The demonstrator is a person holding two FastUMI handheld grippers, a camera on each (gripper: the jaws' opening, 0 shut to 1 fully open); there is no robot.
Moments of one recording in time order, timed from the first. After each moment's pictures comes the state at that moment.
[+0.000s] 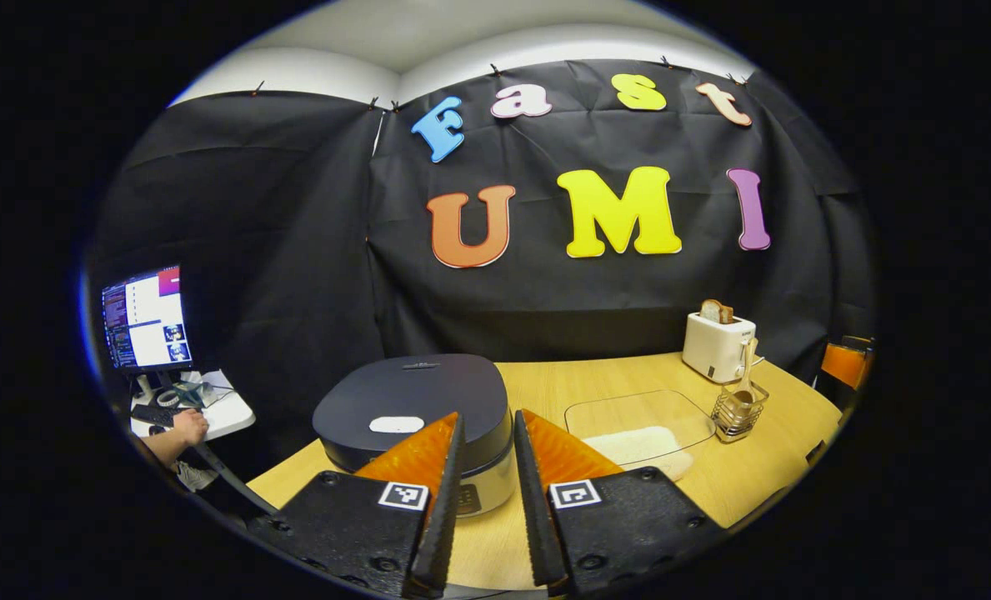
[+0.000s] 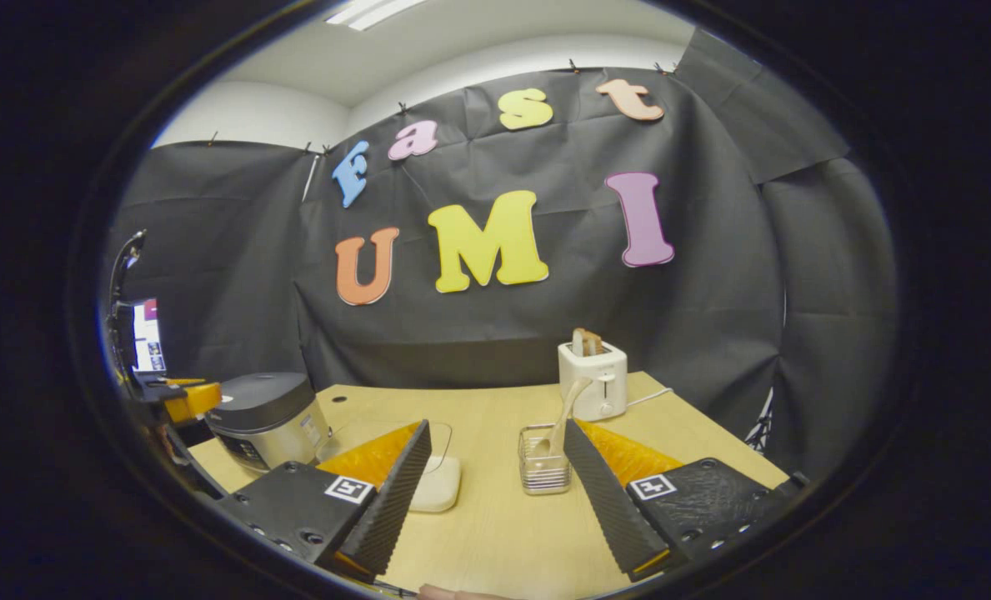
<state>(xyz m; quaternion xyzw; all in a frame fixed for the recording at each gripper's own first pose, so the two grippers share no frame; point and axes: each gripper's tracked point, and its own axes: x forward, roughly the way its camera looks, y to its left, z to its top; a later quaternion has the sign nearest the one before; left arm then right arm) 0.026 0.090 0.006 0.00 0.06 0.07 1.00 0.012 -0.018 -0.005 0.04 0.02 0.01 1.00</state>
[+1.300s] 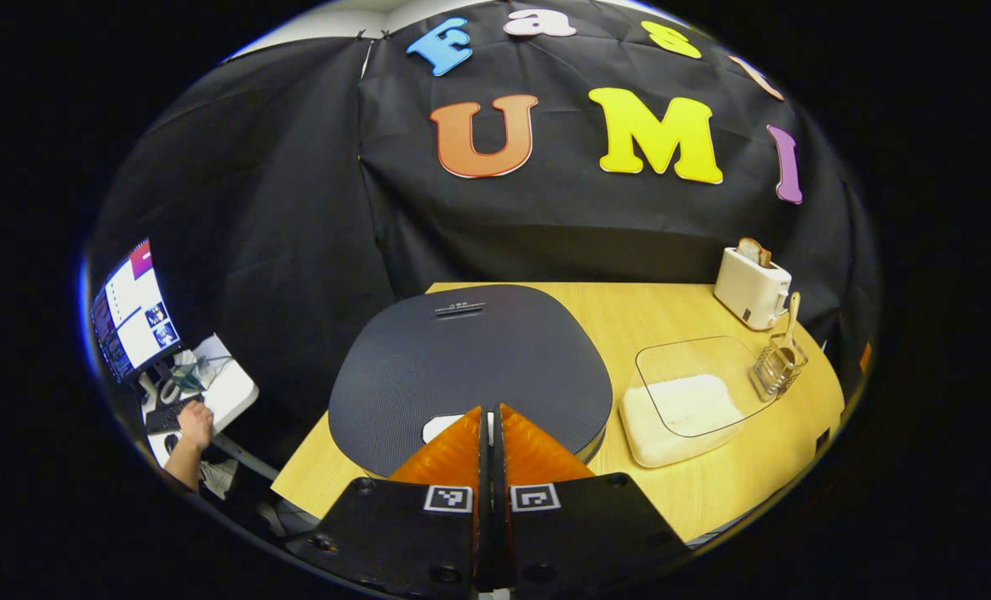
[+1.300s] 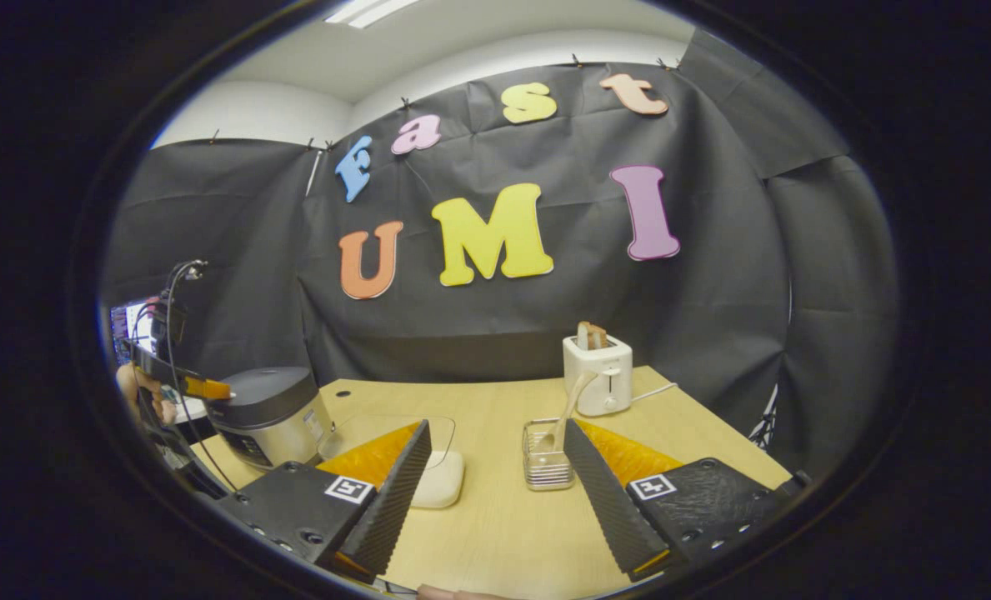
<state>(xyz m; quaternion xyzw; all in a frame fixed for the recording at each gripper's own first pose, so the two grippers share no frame) 0.069 0.160 -0.050 -0.06 0.23 0.06 0.97 0.012 -0.015 -0.008 0.04 0.03 0.02 1.00</state>
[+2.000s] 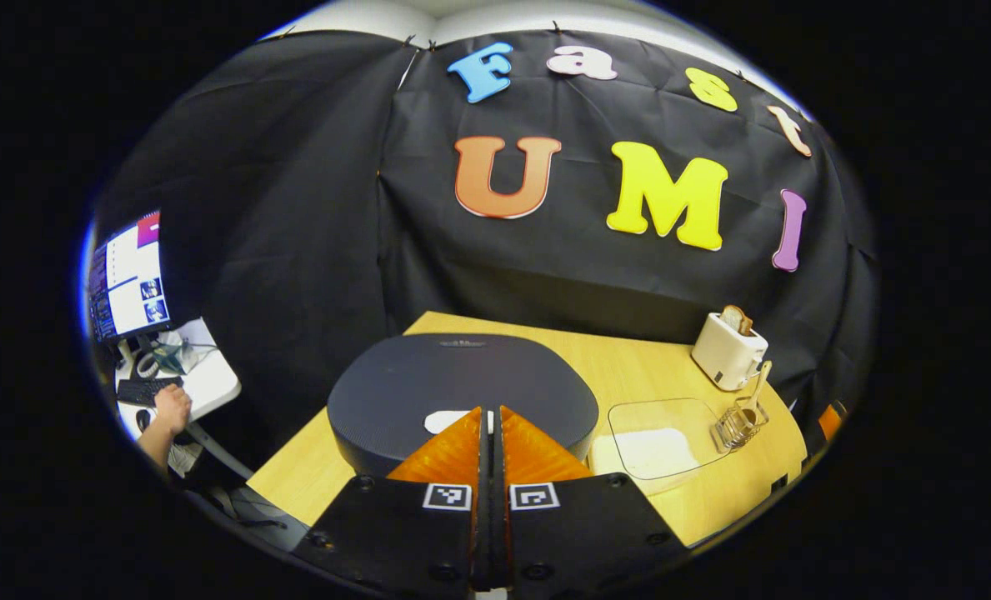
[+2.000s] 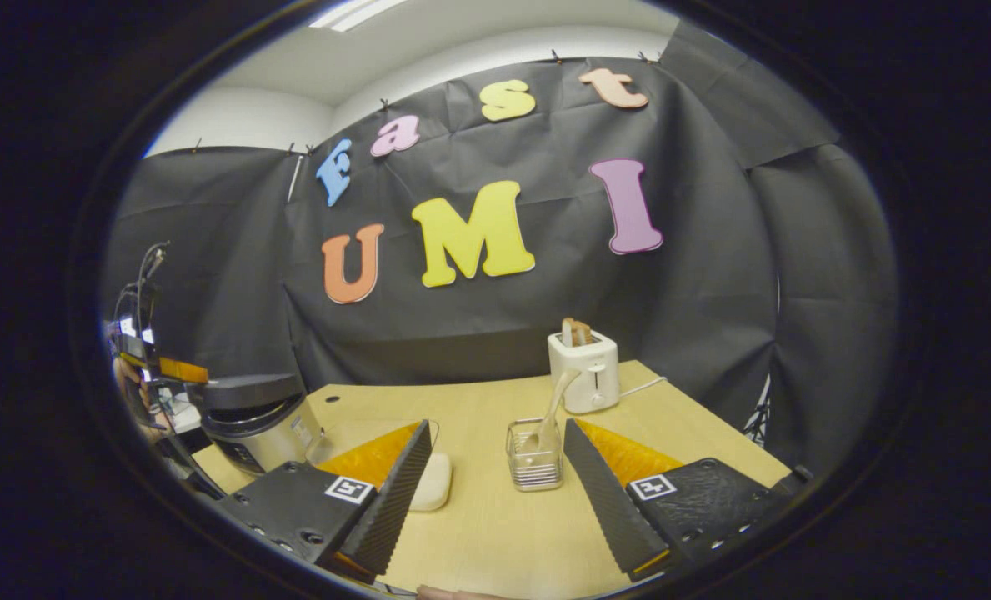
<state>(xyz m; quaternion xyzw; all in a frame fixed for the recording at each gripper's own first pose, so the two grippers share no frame) 0.060 0.167 0.026 -0.07 0.13 0.06 0.99 0.022 -0.034 -0.015 0.05 0.04 0.00 1.00</state>
